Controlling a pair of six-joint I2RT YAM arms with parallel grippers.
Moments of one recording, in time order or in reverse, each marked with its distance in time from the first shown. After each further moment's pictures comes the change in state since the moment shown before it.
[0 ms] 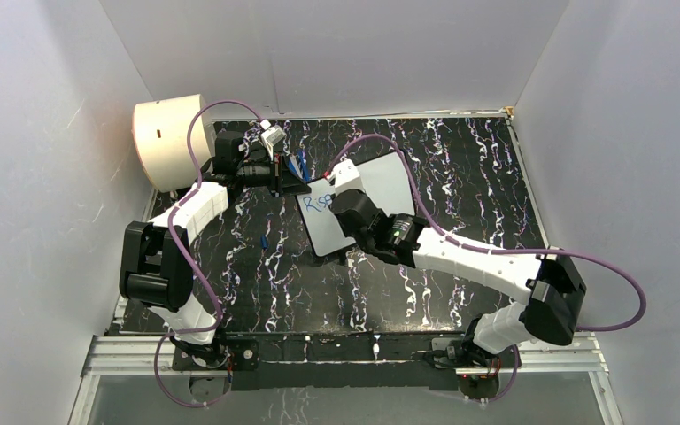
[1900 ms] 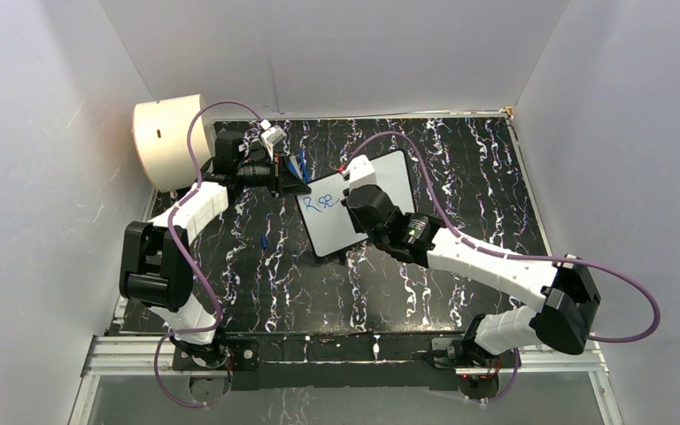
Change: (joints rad) left arm 0.000 0.000 0.000 -0.006 0.000 0.000; right arm -0.056 -0.079 -0.058 0.029 -0.047 -0.021
